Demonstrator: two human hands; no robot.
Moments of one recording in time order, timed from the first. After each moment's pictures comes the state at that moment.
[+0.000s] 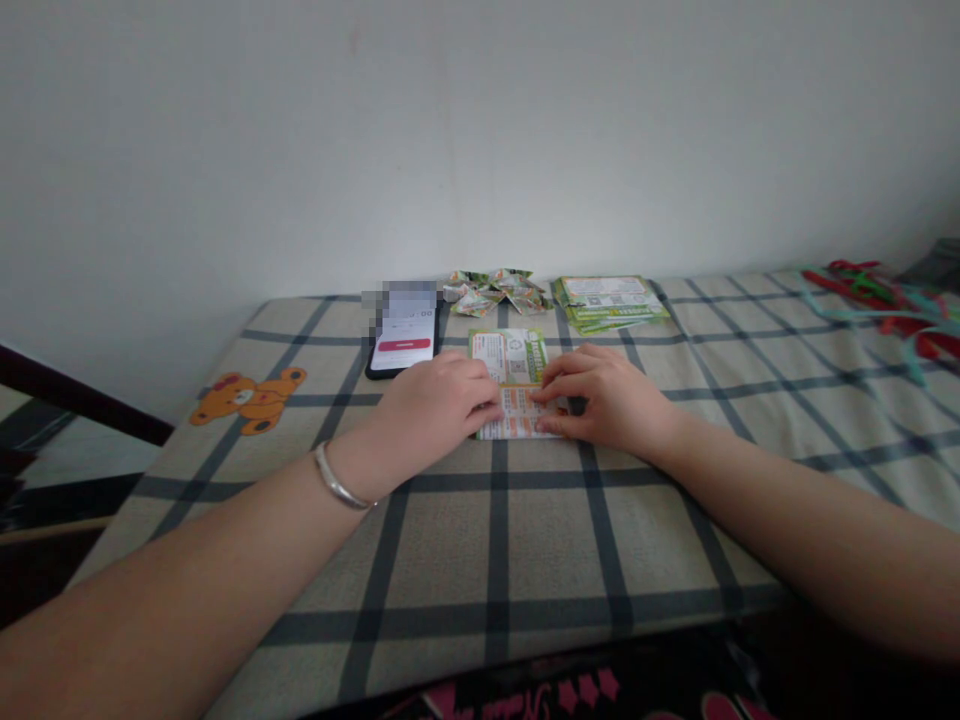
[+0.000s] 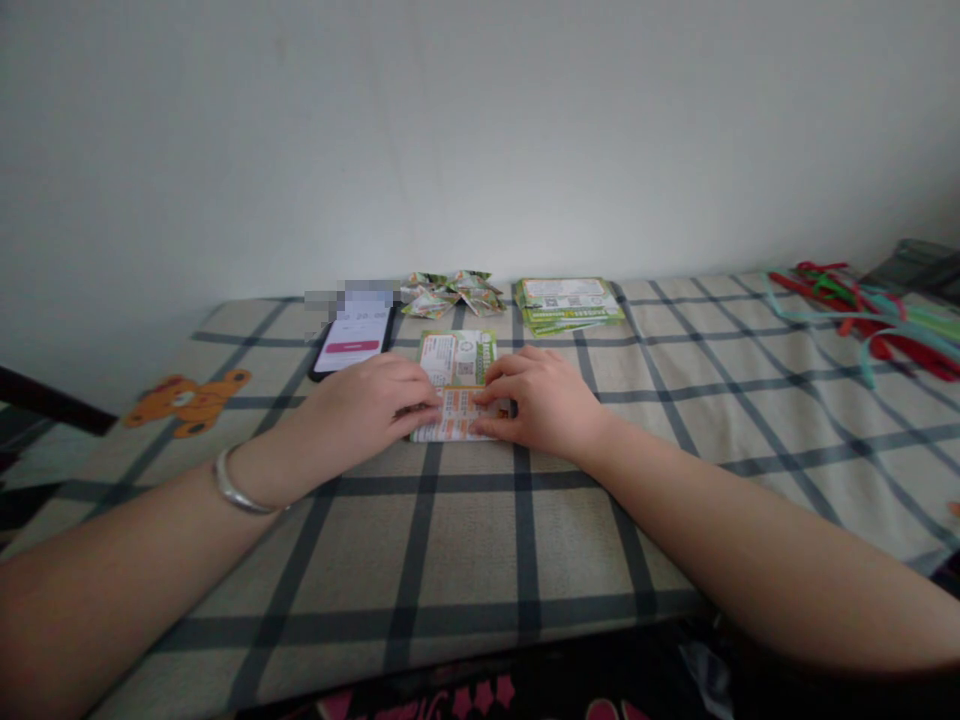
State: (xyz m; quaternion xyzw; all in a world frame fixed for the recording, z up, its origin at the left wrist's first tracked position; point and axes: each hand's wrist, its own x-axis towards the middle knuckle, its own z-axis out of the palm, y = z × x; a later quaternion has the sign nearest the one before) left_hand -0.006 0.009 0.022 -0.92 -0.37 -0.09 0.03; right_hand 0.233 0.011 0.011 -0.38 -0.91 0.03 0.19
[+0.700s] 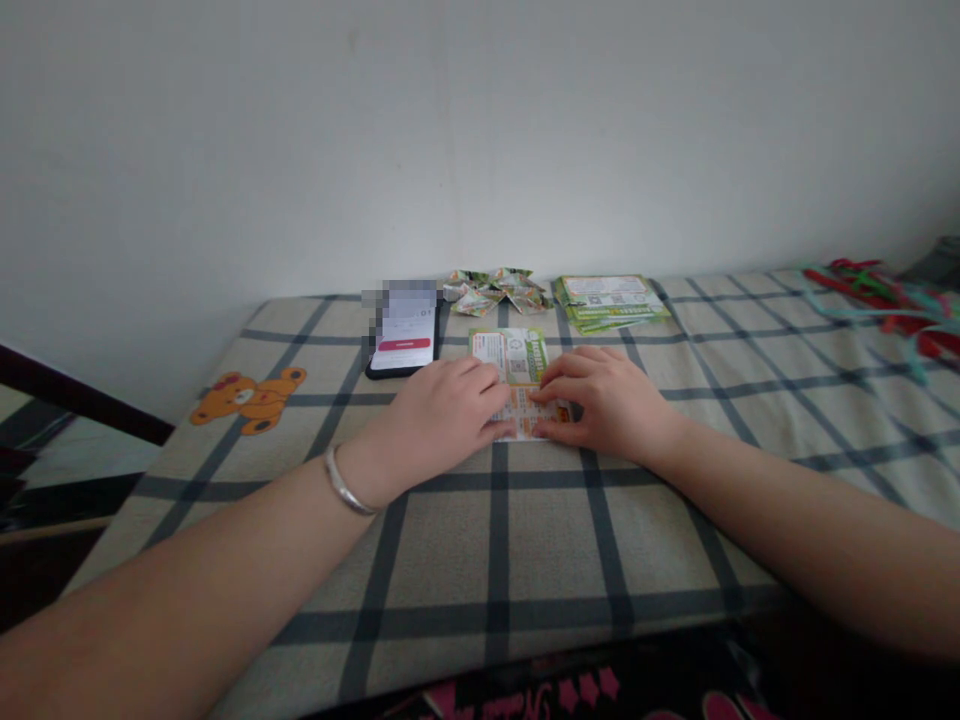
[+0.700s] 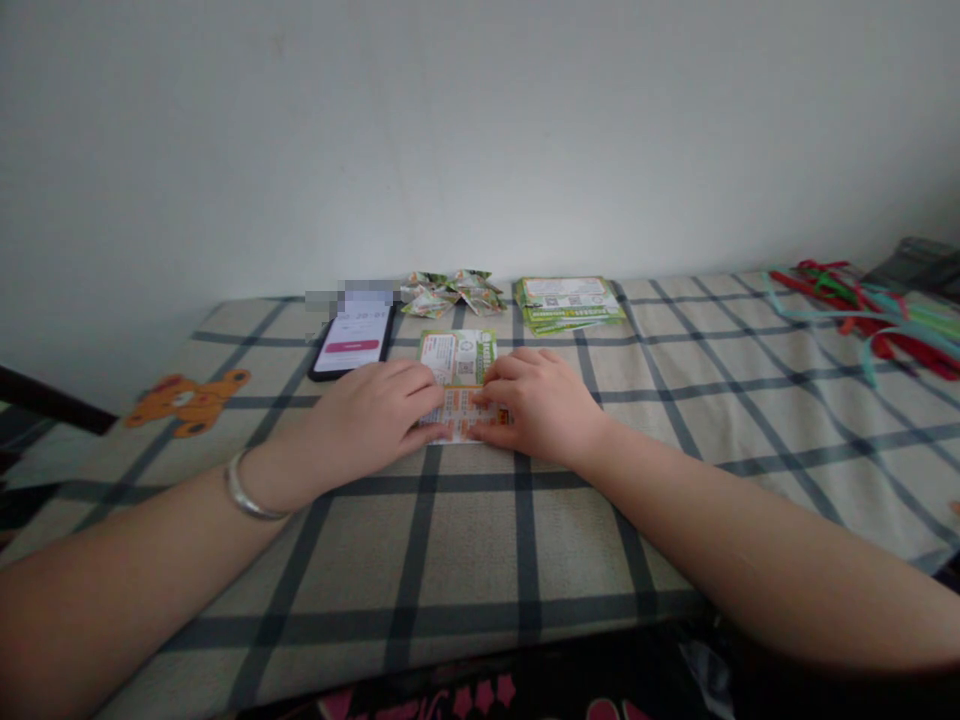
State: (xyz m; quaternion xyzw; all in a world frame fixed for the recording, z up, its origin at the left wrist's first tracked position) left_hand -0.001 0.002 0.018 -0.93 -0.33 -0.09 0.17; right_hand 0.229 0.004 0.010 -0.37 -0.91 -0.04 0.18
